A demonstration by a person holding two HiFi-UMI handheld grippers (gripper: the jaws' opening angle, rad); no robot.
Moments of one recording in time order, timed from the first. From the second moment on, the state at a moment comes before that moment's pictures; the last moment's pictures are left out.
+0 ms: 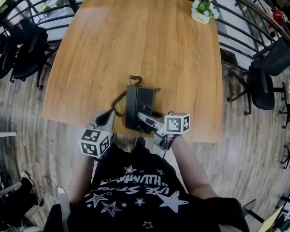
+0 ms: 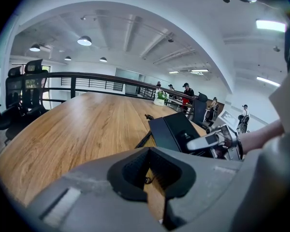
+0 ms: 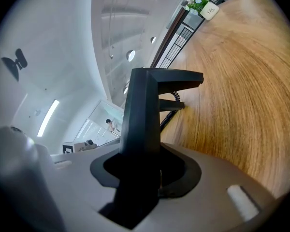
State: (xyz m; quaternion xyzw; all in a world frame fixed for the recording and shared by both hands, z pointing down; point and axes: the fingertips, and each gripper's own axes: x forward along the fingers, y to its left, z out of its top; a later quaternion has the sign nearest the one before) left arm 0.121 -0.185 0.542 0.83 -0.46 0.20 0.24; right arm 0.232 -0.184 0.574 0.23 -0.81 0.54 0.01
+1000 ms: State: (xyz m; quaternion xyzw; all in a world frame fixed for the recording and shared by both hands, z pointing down) left arm 0.130 -0.178 0.545 0.84 -0.45 0.21 0.24; right arm 0.253 -0.183 0.598 0.28 -0.82 0.49 0.11
